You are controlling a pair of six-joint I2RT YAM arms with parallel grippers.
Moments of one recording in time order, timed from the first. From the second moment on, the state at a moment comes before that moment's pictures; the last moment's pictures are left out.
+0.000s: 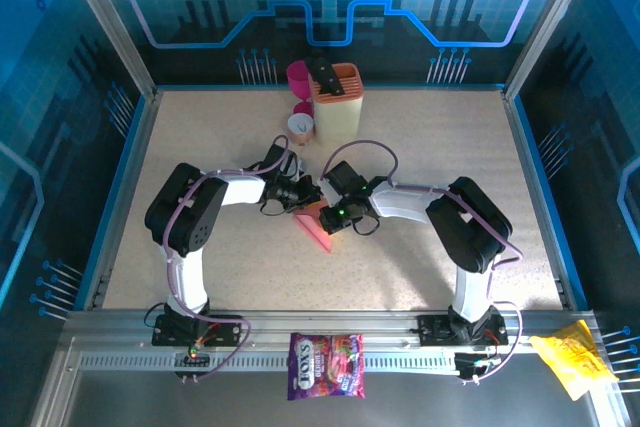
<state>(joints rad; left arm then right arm) -0.40 1.95 1.01 -0.04 0.55 -0.79 0.72 1.86 1.09 -0.35 -0.27 0.26</state>
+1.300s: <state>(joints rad) -0.37 1.60 0.82 -0.10 0.56 -0.82 0.72 1.87 1.05 -0.29 -0.29 0.26</state>
